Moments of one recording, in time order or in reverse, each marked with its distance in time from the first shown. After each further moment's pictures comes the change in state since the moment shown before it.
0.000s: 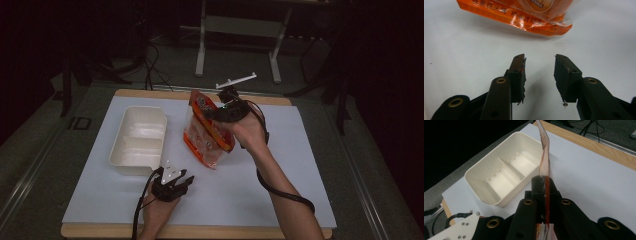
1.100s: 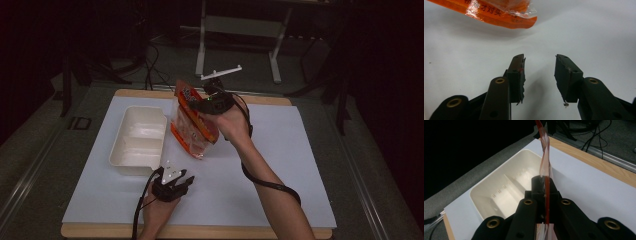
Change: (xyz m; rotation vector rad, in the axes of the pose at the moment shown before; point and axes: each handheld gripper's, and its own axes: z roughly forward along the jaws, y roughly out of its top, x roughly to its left) left arm 0.000 0.000 0.000 0.003 0.002 0.001; right arm 0.018 0.027 0.023 -0.071 0.018 -0.030
